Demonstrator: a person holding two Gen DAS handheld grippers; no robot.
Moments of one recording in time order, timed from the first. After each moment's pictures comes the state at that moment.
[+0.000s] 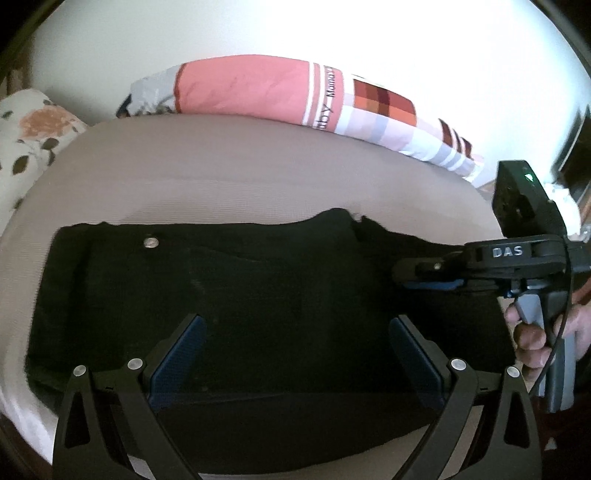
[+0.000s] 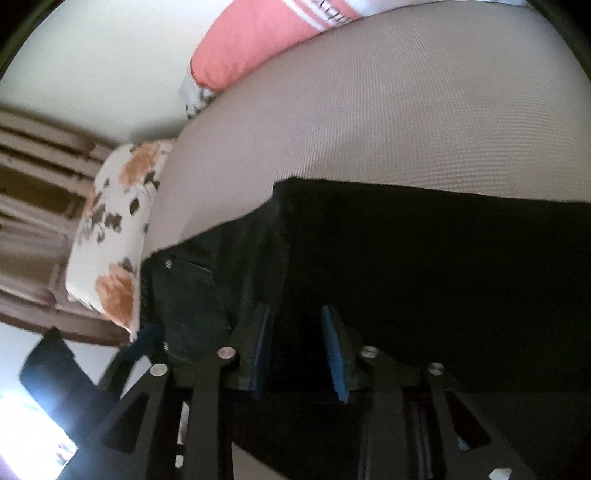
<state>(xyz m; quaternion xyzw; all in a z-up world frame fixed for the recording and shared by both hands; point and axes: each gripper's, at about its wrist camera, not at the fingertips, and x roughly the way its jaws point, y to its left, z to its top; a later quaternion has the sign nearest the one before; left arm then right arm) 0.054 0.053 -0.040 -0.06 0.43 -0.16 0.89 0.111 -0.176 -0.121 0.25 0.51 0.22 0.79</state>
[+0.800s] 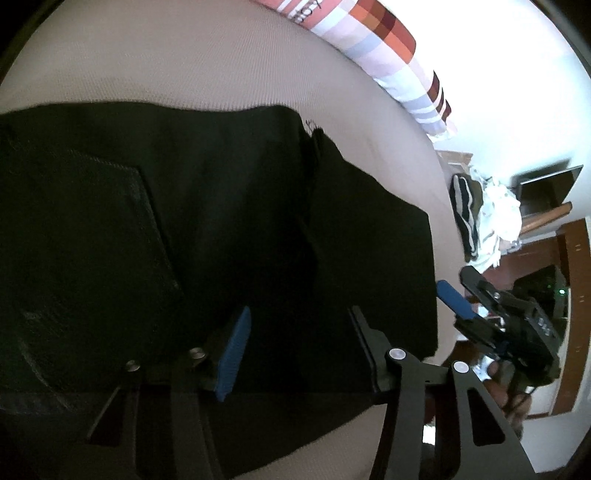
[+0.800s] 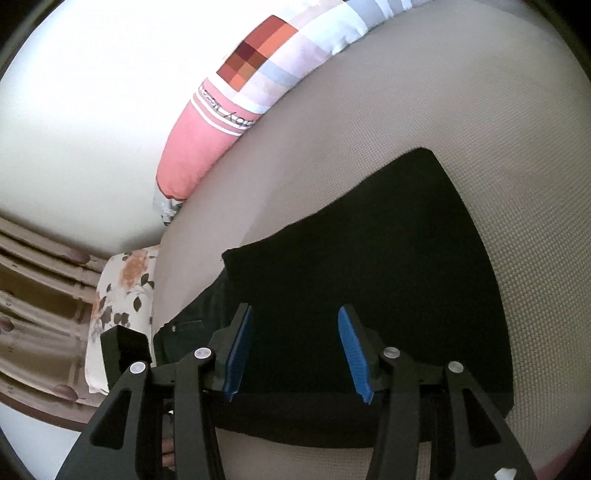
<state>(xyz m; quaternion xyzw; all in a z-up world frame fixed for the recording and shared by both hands) 0.103 0.016 -0.088 -0.19 0.61 -0.27 0.72 0.027 -0.271 -0.112 0.38 0.42 0.10 0.82</state>
